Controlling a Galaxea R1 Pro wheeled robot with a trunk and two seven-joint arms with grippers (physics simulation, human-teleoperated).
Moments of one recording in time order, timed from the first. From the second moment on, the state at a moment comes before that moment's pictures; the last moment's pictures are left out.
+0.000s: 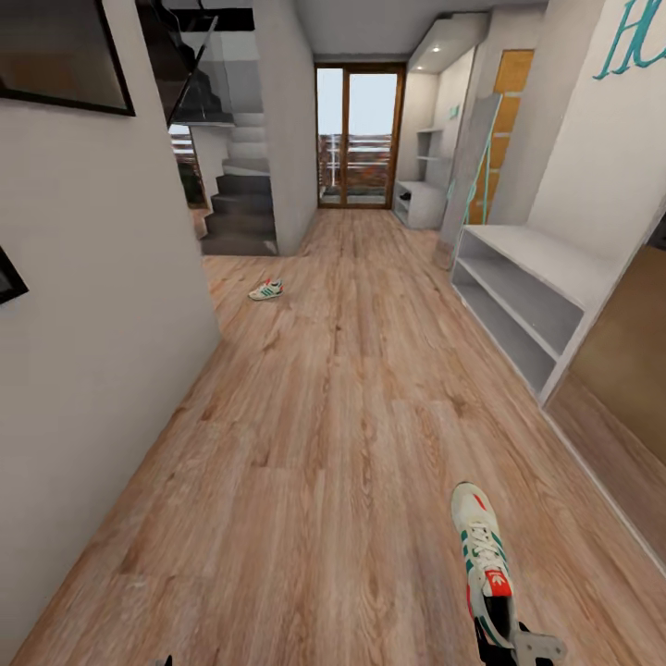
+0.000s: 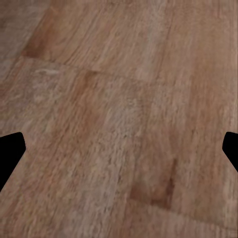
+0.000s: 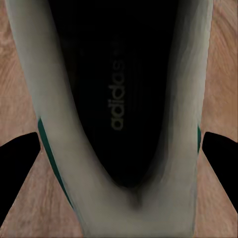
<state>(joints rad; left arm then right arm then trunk) -0.13 0.06 0.42 -0.44 -0.08 -0.49 -0.14 -0.33 -0.11 0.00 -0.11 -0.08 -0.76 -0.02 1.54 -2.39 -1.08</state>
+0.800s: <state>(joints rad) -0.13 0.06 0.42 -0.43 -0.08 -0.49 -0.14 -0.30 -0.12 0.00 -0.11 -0.09 -0.87 -0.02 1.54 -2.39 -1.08</state>
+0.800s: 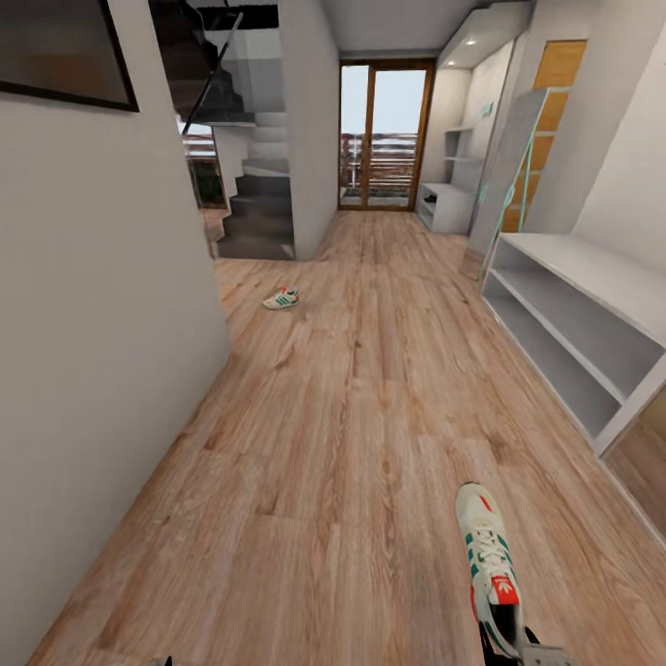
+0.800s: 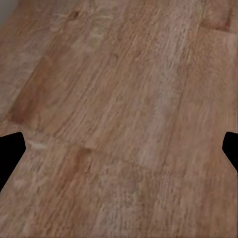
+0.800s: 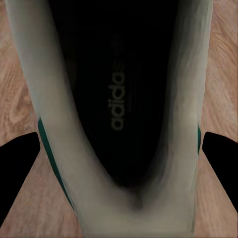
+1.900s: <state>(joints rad) -0.13 0.06 0.42 -0.43 -0.08 -0.49 -0.14 -0.29 -0.11 0.00 -0.11 -0.09 -0.88 -0.02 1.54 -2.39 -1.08</state>
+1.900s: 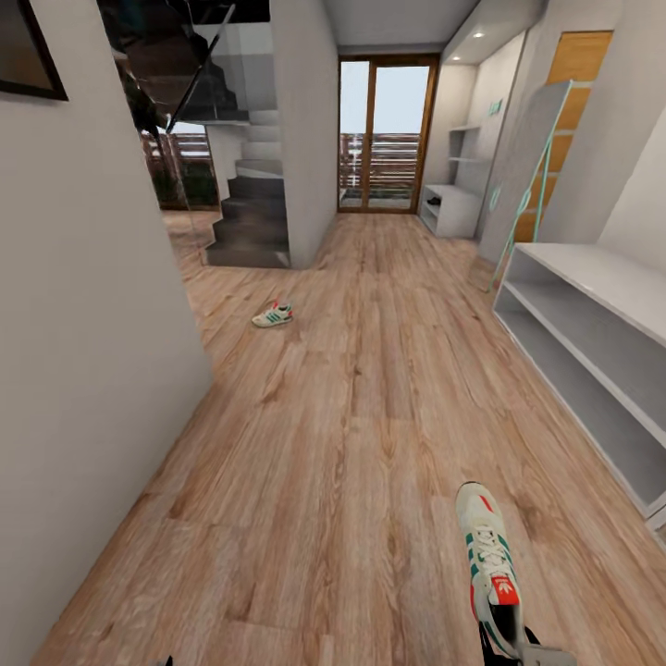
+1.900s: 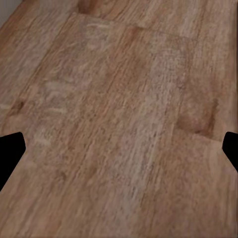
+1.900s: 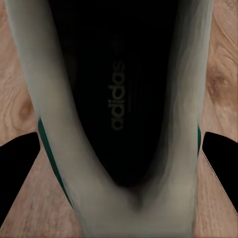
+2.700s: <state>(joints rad) -0.13 0.06 0.42 -0.43 -0.08 -0.49 -0.14 -0.29 -0.11 0.00 -0.11 -0.09 -0.88 -0.02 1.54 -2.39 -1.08</state>
